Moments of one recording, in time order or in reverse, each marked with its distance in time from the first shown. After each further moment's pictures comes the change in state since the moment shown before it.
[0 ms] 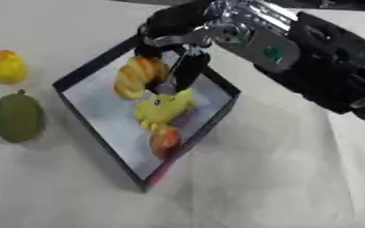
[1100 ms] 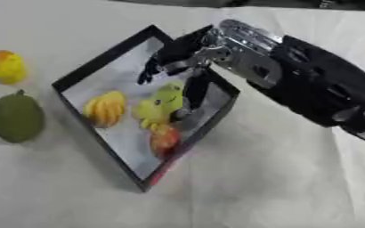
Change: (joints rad) left arm -0.004 0.000 0.000 0.000 0.000 0.001 0.000; right arm 0.041 0.032 -0.014 0.059 0.027 -0.025 0.082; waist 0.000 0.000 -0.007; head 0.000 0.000
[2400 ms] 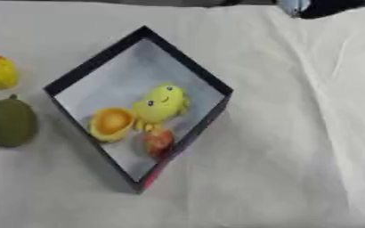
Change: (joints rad) left arm -0.015 0.074 0.005 0.000 -0.010 -0.035 0.001; right arm 0.536 -0.440 -0.646 -0.428 -0.577 0.268 -0.609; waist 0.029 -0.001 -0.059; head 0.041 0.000
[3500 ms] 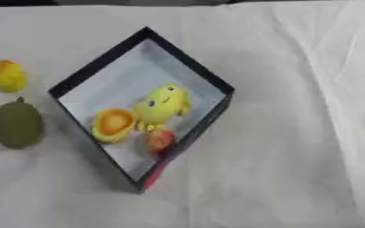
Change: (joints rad) left arm -0.015 0.668 -0.137 -0.006 -0.364 0.092 -0.634; right arm 0.232 0.215 -0.254 0.059 -0.323 -0.031 -0.214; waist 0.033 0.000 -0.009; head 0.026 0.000
